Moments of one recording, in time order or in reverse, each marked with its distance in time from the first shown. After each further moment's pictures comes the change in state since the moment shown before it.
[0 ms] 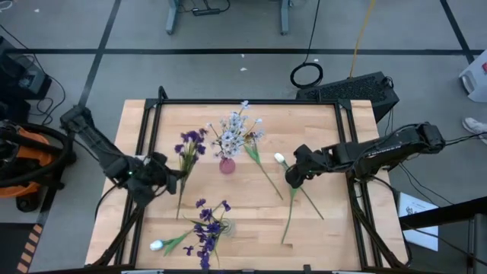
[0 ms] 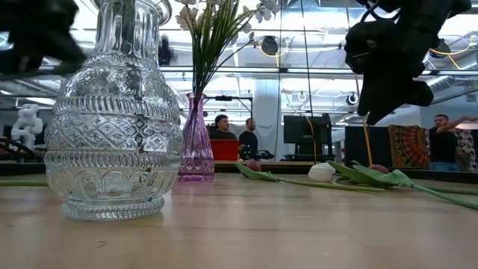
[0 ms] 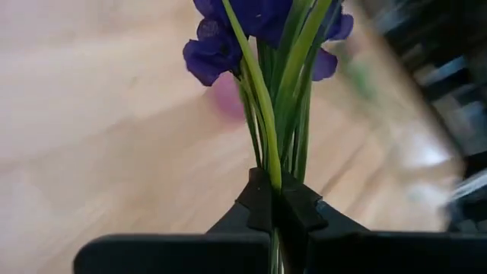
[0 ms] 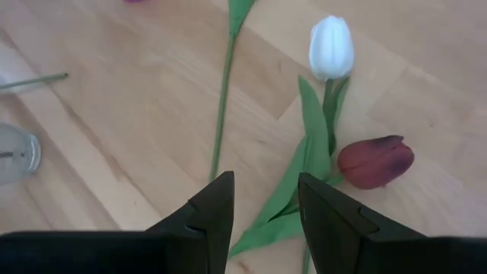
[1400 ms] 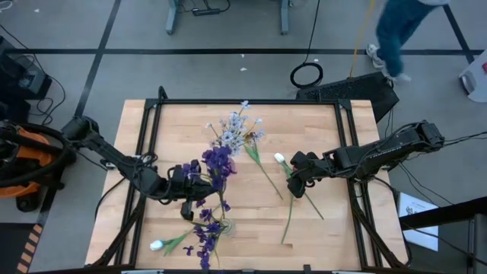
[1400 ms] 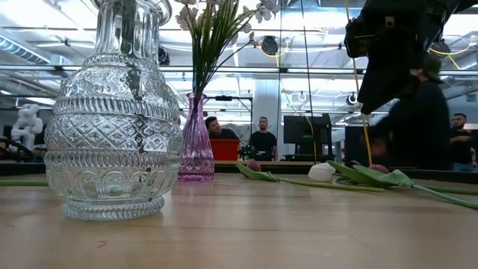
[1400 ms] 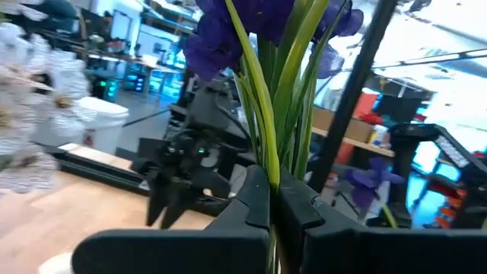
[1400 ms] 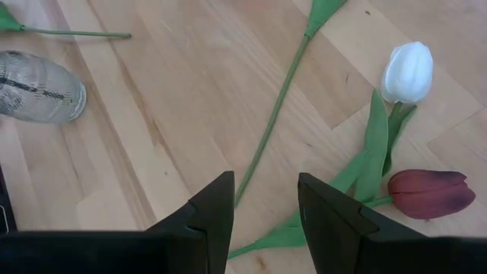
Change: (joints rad) left arm 0.176 0.378 0.002 1.612 0.228 1.417; right arm 0.082 0.000 -0.001 0.097 -0.002 -0.183
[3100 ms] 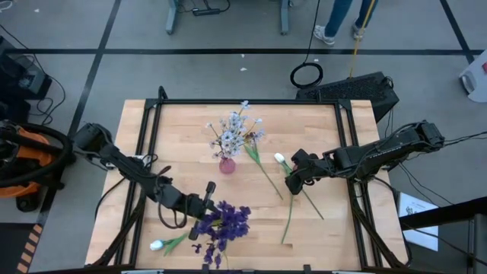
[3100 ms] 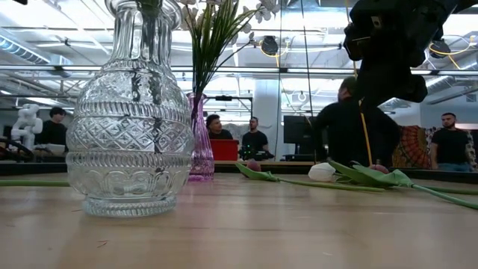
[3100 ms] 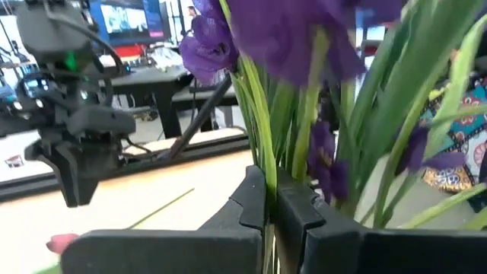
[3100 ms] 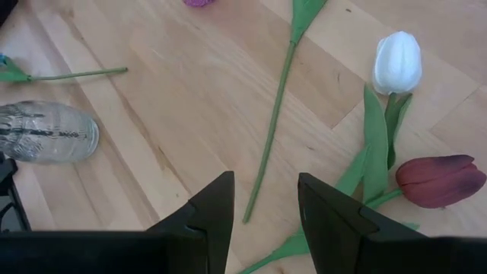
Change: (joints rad) left arm -0.003 0.224 0.000 -0.011 0.325 0.285; right arm 0.000 0.000 0.000 0.014 0.031 0.158
